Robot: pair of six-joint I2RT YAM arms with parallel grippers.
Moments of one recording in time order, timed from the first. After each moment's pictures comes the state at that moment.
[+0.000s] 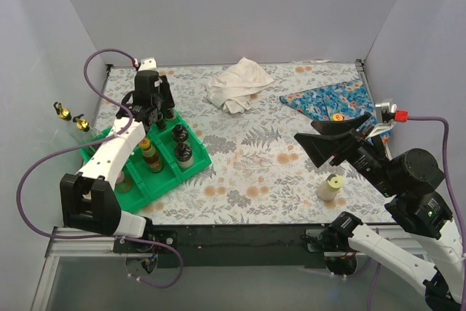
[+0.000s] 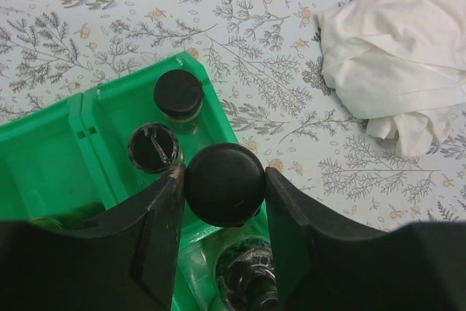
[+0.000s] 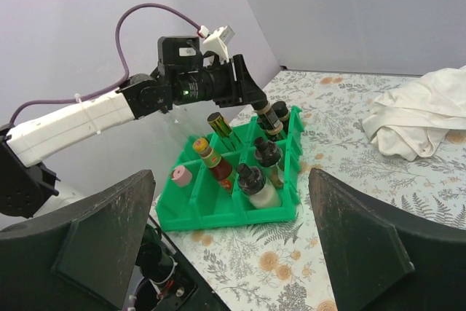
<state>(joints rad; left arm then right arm) -0.20 1.40 1.18 -0.32 -0.24 -0.30 0.78 0.51 1.05 -0.35 -0.01 0.52</state>
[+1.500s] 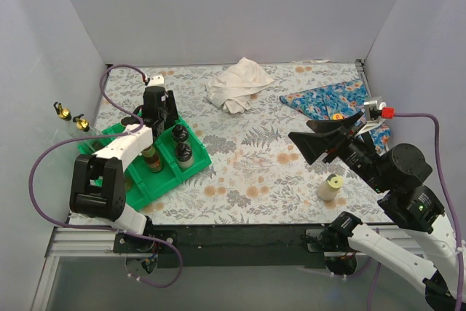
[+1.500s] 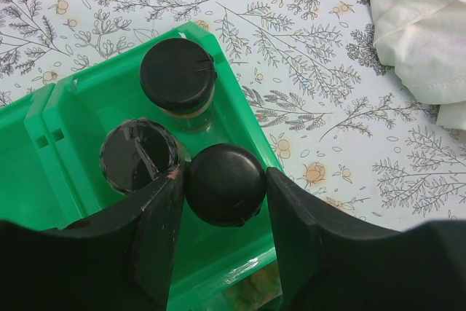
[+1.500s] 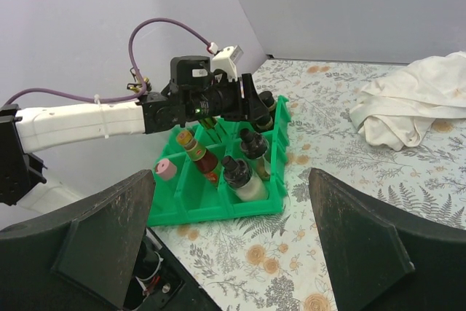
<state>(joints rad) -0.19 1.52 0.95 0.00 -0.24 -0.22 0.78 0.54 1.02 -0.34 0.00 0.50</state>
